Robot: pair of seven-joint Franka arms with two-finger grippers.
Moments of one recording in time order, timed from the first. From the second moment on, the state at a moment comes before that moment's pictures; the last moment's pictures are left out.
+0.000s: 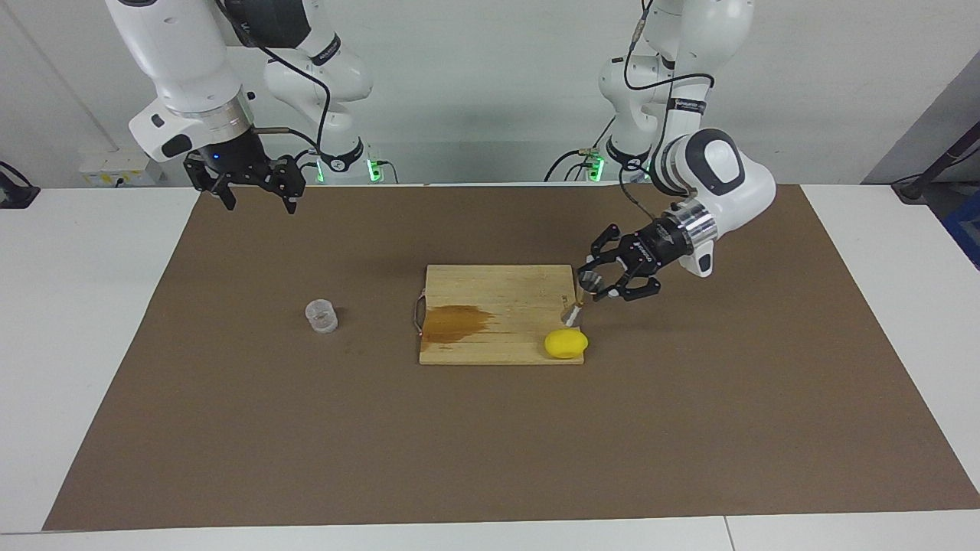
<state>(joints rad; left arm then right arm) -0.21 0.04 -0.06 -2.17 -1.68 2.23 -1.12 0.01 0.00 0.08 -1.56 -0.05 1.51 0.15</state>
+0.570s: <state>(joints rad) -0.57 0.18 -0.06 -2.04 -1.84 2.52 -1.12 0.01 0.00 0.08 -1.56 -0.05 1.51 0.15</state>
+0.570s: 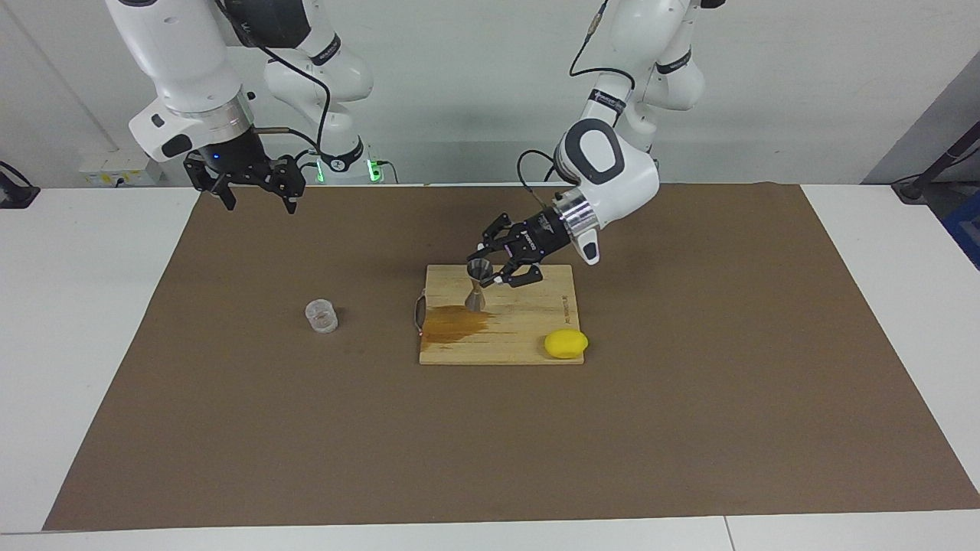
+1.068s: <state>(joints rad) -0.59 0.31 -0.06 -1.94 -1.84 2.52 -1.07 0.01 0.00 0.08 -1.56 -0.05 1.56 0.15</state>
